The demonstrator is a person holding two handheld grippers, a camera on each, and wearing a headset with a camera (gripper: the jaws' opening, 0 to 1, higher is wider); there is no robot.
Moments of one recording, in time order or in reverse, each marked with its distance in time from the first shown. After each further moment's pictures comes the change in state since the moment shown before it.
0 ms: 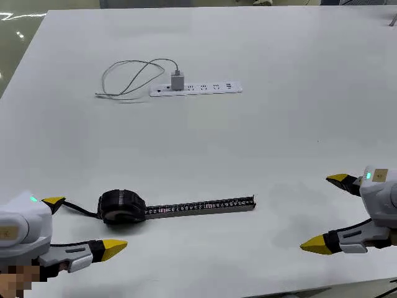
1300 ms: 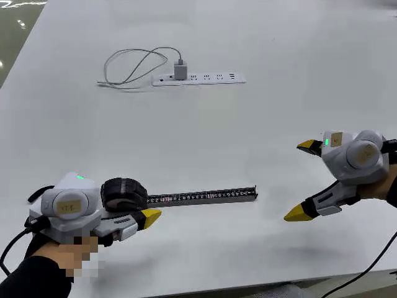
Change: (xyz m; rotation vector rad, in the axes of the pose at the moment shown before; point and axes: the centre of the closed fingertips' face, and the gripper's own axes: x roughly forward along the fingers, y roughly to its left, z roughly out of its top) left arm 0.041 -0.013 0.016 -0.090 -0.051 0.121; right arm 0.037 -0.011 0.039 -0.222 0.077 0.101
